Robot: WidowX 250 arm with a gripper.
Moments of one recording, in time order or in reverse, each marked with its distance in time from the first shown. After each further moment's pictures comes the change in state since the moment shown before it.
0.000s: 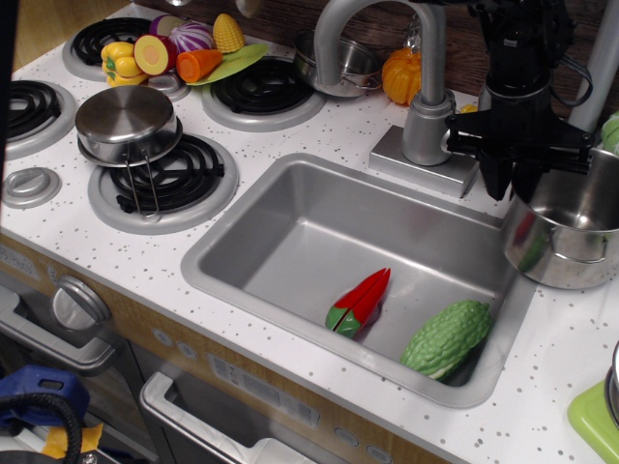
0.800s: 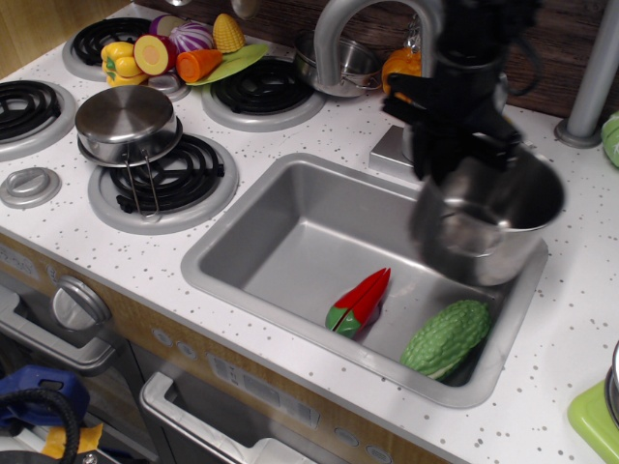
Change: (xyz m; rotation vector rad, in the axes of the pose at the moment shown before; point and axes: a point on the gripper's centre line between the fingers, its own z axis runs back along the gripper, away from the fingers) arm -0.036 0.055 0.044 0.188 0.085 -0.218
